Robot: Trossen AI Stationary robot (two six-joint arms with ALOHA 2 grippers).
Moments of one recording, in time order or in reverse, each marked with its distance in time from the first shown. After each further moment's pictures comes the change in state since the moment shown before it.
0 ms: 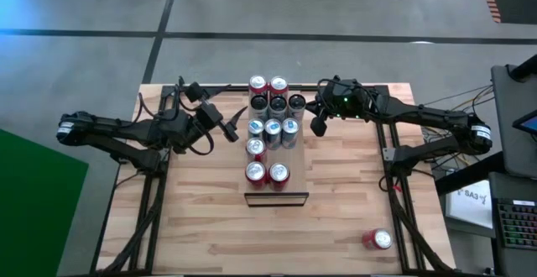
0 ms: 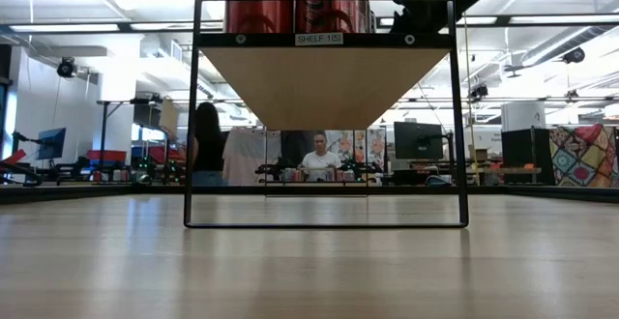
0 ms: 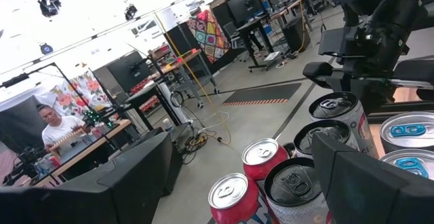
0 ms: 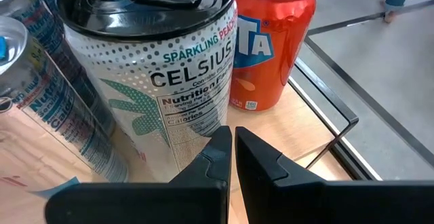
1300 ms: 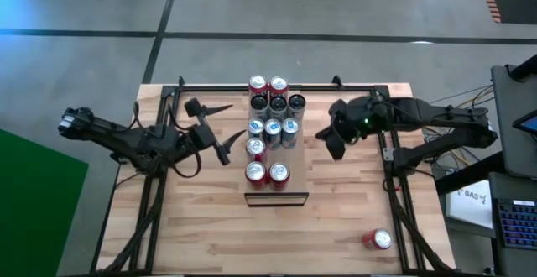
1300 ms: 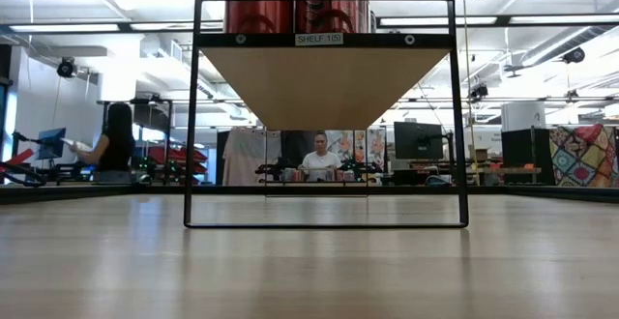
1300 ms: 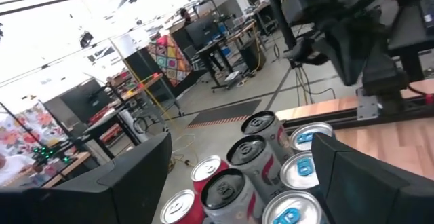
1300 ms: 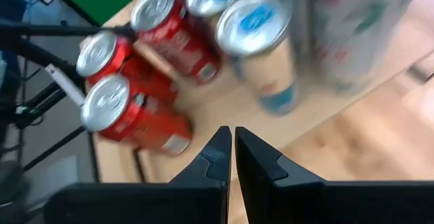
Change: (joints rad) left arm -0.200 -0.030 0.000 -0.036 -0.003 0.020; right arm 0.355 -0.041 0.349 -0.552 0.008 0.585
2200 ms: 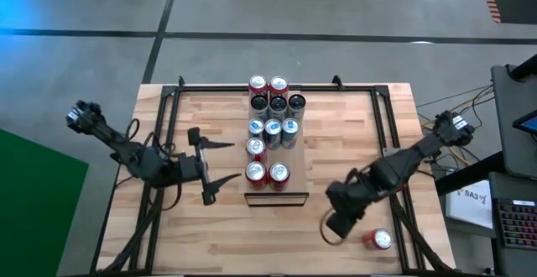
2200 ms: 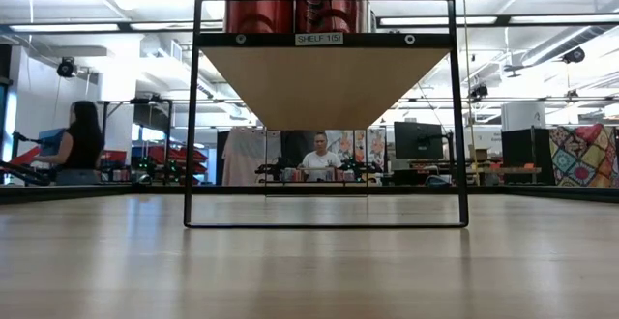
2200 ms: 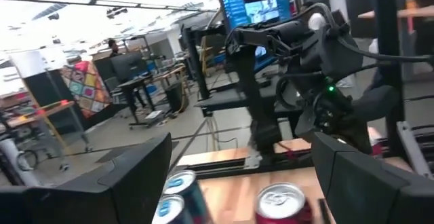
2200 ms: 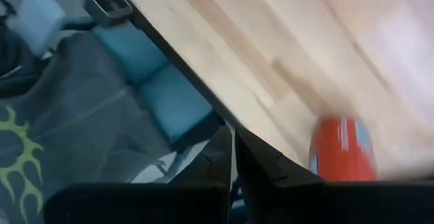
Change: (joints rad) left arm -0.286 0.035 0.000 0.113 0.045 -0.170; right arm 0.547 0.284 0.000 -0.160 -0.352 0.789
